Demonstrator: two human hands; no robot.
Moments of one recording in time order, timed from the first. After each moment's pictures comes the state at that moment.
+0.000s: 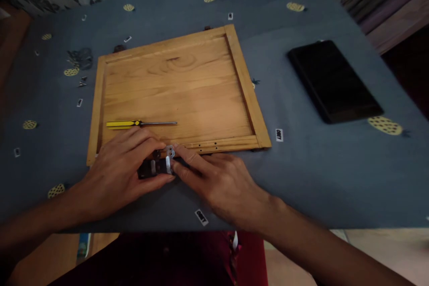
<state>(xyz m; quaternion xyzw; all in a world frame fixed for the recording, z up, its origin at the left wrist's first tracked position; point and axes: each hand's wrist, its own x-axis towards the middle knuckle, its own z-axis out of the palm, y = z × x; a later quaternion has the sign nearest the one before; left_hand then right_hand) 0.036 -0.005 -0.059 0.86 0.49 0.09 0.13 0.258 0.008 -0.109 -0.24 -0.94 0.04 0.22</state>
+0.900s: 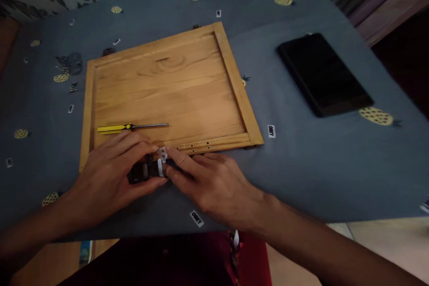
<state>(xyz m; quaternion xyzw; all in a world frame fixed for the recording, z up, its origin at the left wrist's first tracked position) 0.036 -0.005 -0.060 0.86 0.49 0.09 0.12 0.257 0.007 -0.113 -0.23 -0.93 0.05 0.28</state>
